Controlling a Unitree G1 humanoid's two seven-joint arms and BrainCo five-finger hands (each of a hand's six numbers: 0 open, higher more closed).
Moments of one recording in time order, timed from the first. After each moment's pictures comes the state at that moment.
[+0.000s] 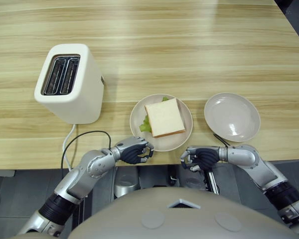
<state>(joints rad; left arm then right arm) 0.28 0.60 -0.44 -0.25 0.51 -0.22 -0.47 0.14 -0.74 0.42 0.02 -0.14 -0.45 0.82</state>
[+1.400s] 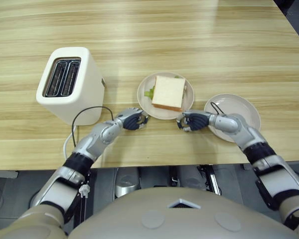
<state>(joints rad) -0.22 0.44 -0.46 0.44 0.61 -0.32 -0.19 -0.41 -0.50 0.44 0.70 -0.46 -0.62 0.50</state>
